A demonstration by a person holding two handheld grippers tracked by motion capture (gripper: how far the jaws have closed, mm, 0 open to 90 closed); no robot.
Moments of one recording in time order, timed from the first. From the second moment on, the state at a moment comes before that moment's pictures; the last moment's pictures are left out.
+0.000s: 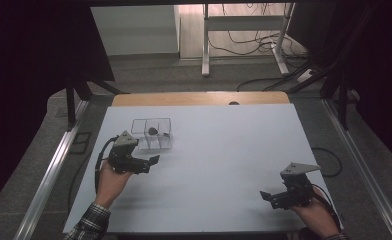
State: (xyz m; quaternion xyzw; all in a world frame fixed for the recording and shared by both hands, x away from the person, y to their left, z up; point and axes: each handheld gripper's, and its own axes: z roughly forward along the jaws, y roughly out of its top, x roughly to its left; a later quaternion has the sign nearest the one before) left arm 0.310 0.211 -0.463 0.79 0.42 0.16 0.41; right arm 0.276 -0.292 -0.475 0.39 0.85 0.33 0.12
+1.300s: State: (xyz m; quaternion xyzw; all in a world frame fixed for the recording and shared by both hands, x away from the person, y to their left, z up) left arm 0.269 0.230 -0.472 0.78 0.42 0.14 0.44; right arm 0.279 -0.303 -0.469 0.40 0.82 0.38 0.15
